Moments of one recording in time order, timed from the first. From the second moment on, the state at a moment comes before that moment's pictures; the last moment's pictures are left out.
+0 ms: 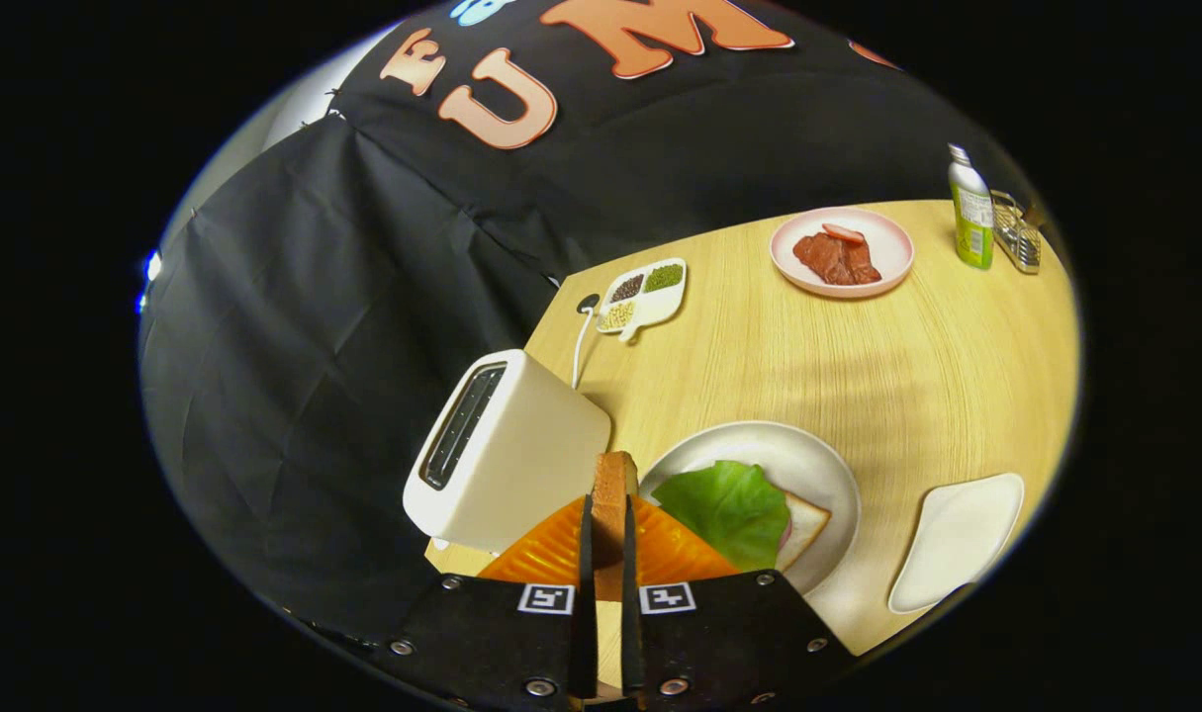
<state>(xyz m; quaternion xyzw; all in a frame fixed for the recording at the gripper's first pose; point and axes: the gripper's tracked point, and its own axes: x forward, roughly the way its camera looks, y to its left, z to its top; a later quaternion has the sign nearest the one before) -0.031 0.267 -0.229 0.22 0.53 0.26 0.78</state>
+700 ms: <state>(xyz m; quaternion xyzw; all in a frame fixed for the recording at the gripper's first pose) -0.026 0.187 -0.308 0.12 0.52 0.17 0.83</state>
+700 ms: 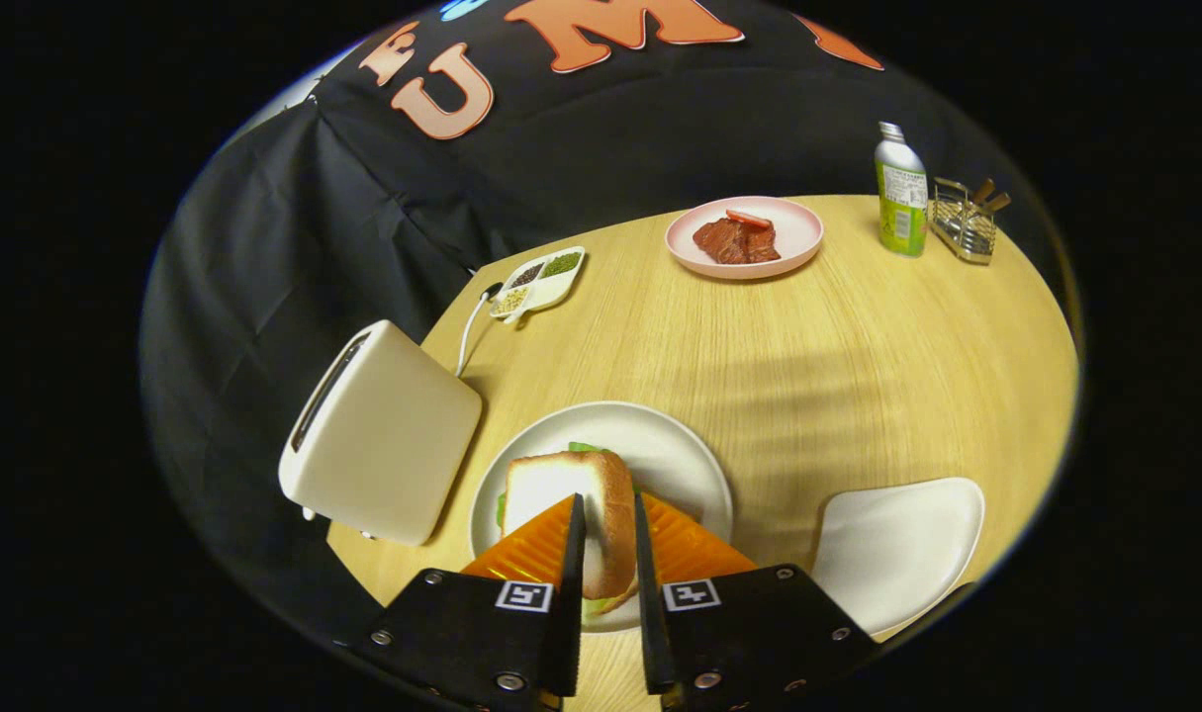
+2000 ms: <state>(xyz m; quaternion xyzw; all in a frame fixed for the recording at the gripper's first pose) 0.003 0.069 -0.100 -0.06 0.07 0.06 0.99</state>
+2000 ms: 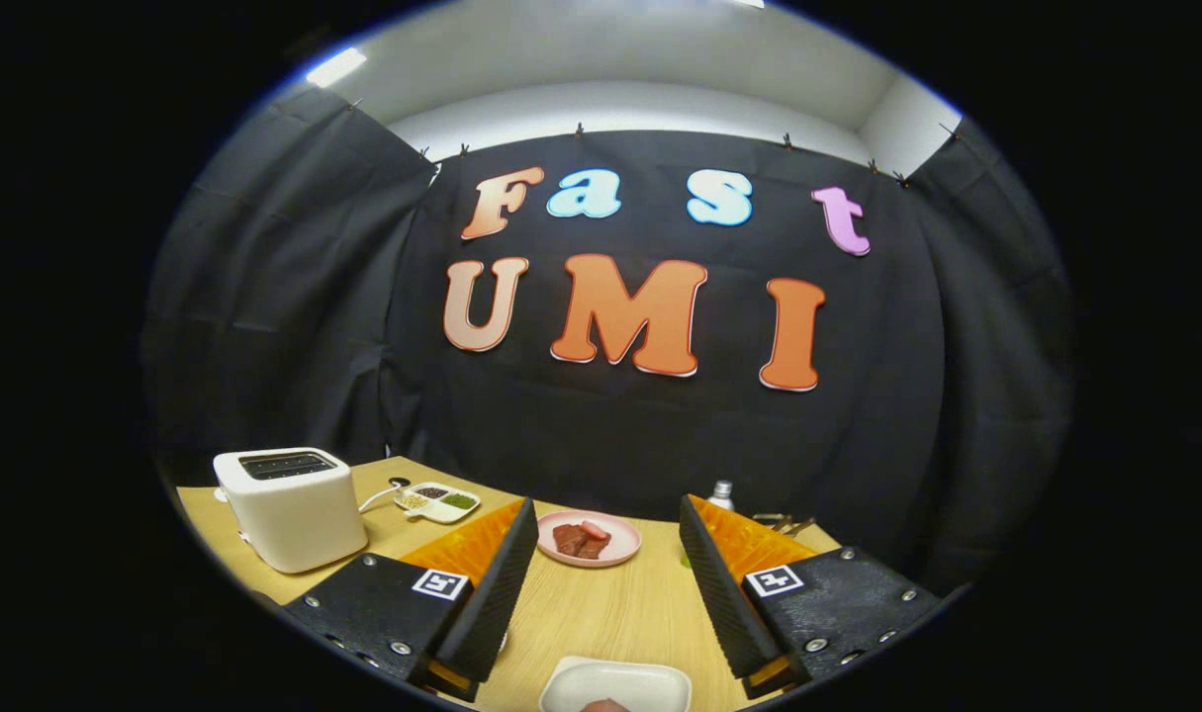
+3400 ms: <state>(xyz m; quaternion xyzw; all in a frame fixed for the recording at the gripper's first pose) -0.051 0.071 -0.061 -0.03 0.00 0.05 1.00</state>
